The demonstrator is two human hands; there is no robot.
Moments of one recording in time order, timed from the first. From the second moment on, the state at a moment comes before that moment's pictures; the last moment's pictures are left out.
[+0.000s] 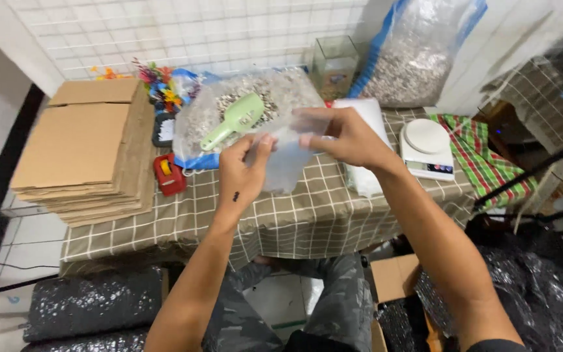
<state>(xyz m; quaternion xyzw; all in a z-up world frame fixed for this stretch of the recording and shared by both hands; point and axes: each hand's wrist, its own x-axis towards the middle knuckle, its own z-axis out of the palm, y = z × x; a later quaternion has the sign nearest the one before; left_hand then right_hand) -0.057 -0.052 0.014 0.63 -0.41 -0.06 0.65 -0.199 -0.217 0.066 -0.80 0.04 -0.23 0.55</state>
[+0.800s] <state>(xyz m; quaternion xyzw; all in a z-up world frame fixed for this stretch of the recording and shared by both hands) -0.017 -0.095 -0.169 0.81 -0.50 0.02 0.32 -0.387 -0.417 0.104 -0.83 0.26 -0.38 0.33</state>
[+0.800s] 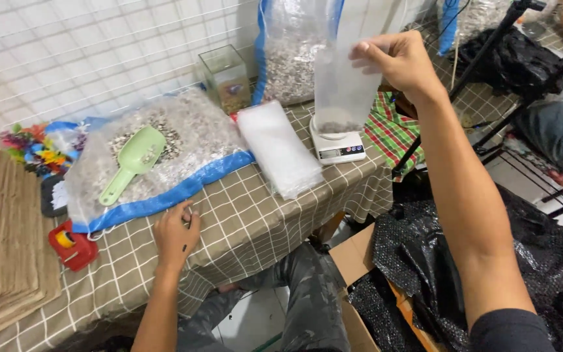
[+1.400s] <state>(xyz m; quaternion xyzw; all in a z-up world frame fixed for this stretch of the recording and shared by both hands) -0.023 -0.096 -0.160 0.82 -0.49 -0.01 0.30 -0.370 -0.483 0.021 -0.75 0.43 -0.38 0.33</state>
